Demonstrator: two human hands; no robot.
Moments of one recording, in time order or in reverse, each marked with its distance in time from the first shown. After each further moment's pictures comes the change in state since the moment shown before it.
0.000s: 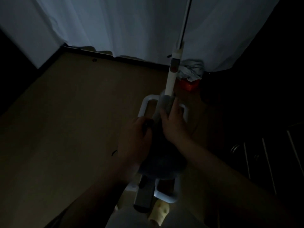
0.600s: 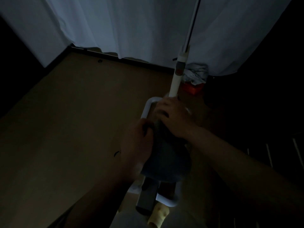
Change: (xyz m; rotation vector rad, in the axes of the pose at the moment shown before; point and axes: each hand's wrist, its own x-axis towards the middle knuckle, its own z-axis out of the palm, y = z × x) left_hand 0.002 -0.007 0.002 -0.117 0.066 -0.122; right_hand 0.031 -0.007 -0.021 -0.439 -0.223 -0.680
